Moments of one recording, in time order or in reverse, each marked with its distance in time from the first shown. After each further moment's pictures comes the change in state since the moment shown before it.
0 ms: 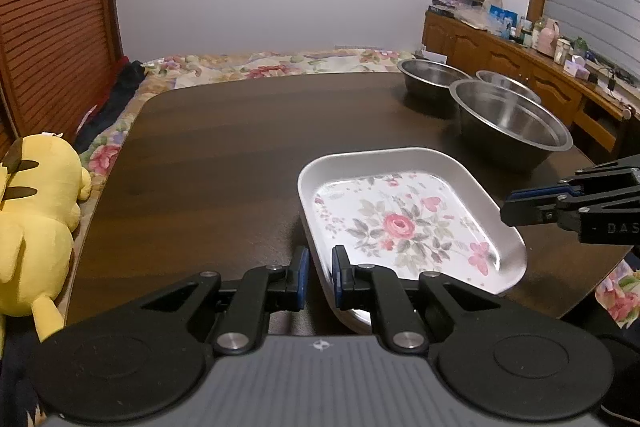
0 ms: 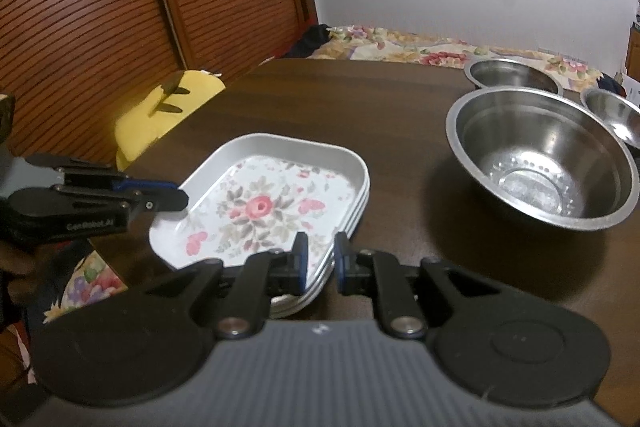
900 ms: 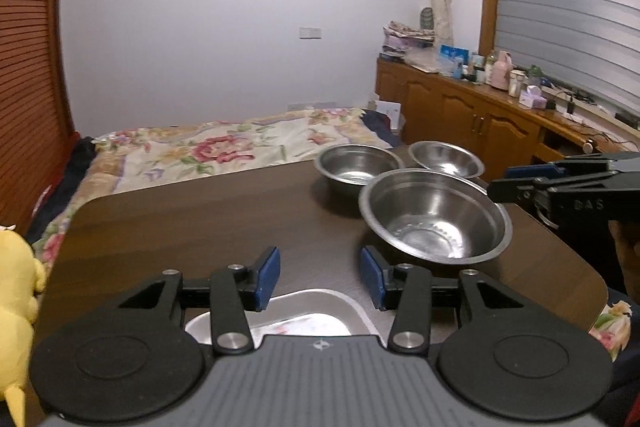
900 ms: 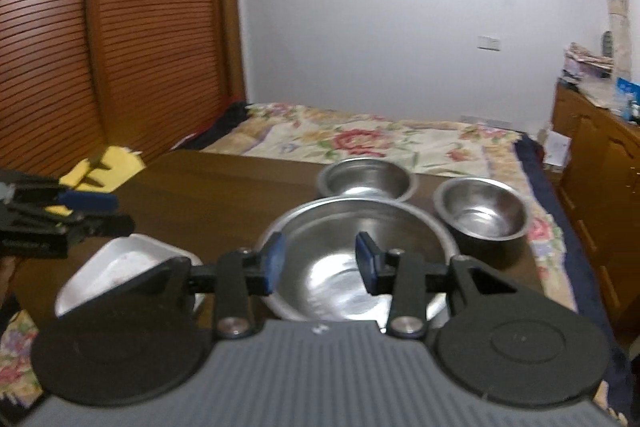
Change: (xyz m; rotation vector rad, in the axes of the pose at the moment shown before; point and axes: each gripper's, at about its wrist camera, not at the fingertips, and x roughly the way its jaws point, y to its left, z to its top) left arm 0.016 -0.082 0.075 0.089 -0.163 -0.103; right arm -0.052 -0.089 0.036 0.007 -0.225 -0.228
